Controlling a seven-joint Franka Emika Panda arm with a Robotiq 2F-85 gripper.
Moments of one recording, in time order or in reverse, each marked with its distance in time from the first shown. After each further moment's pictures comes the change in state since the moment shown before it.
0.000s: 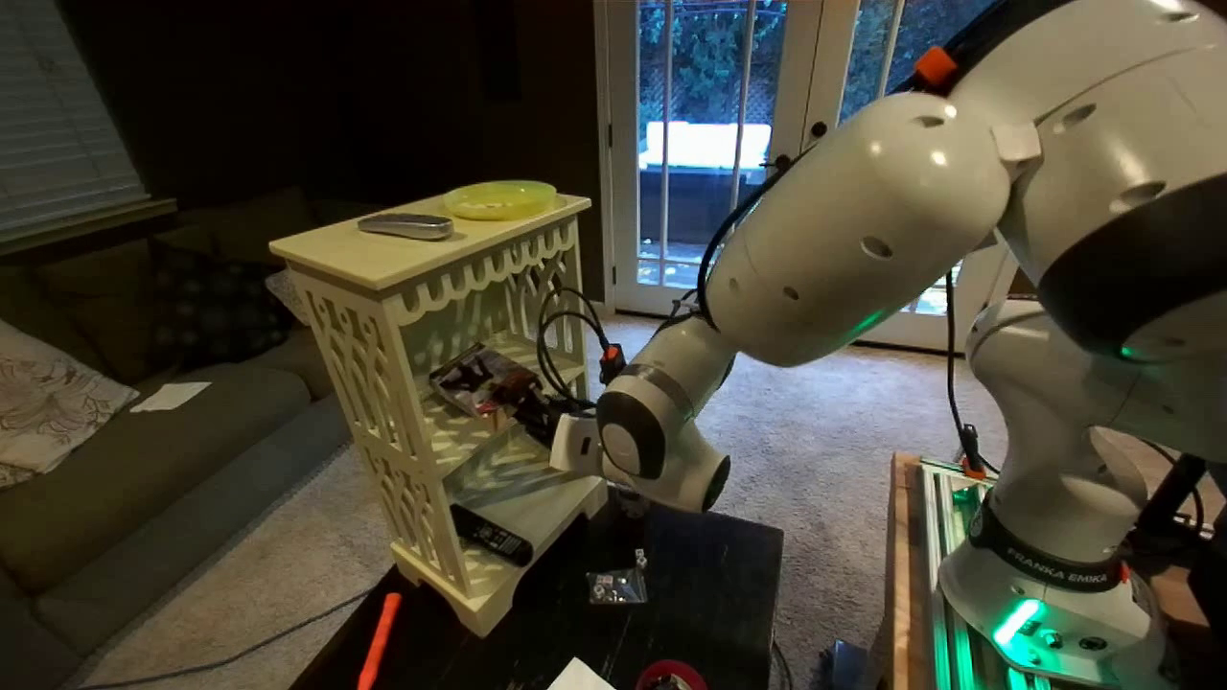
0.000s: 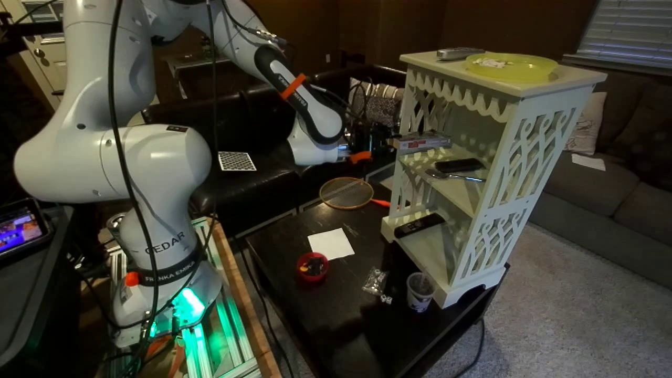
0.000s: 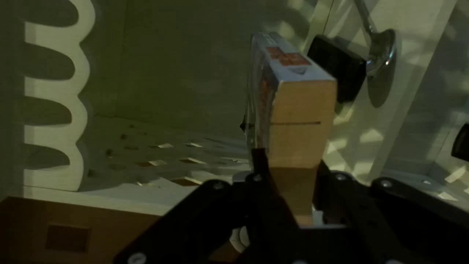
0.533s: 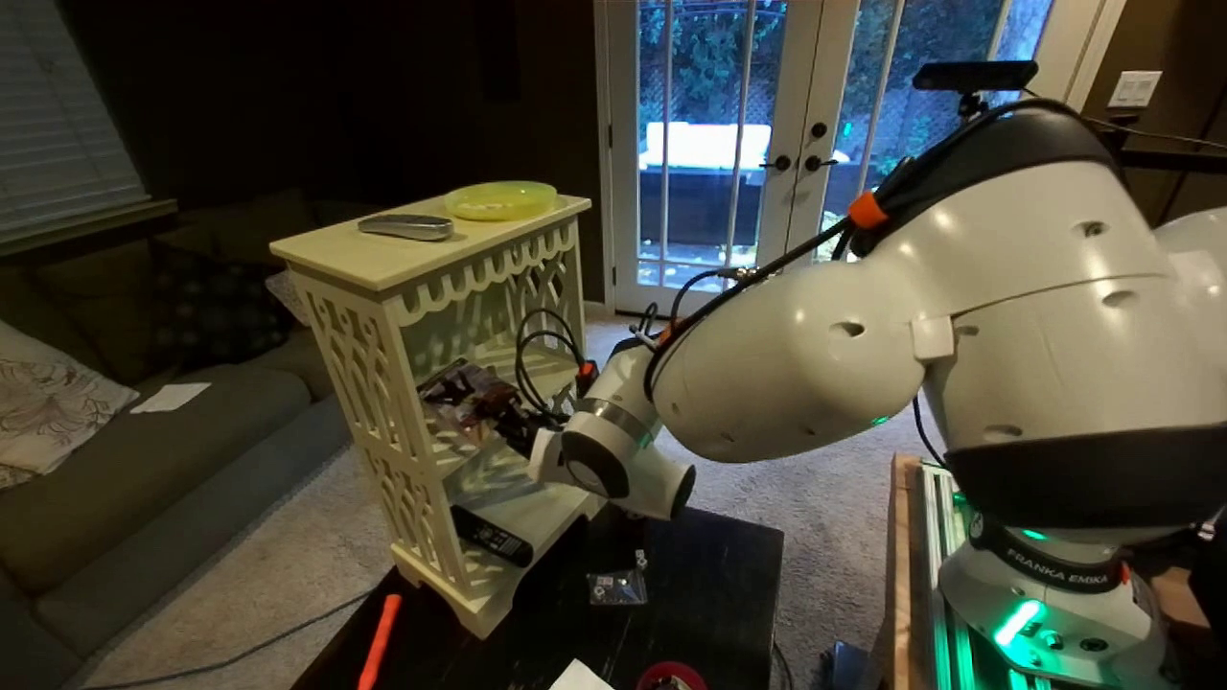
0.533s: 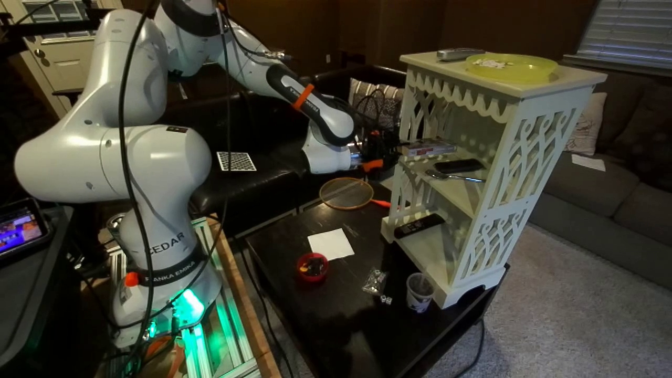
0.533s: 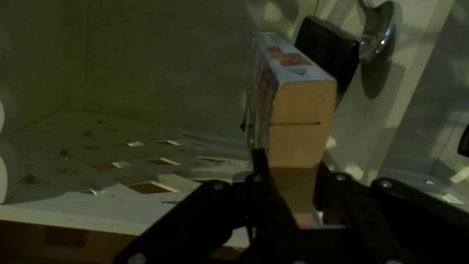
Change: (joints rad) arm -0.013 0.283 -0.044 0.178 0.000 0.101 0.209
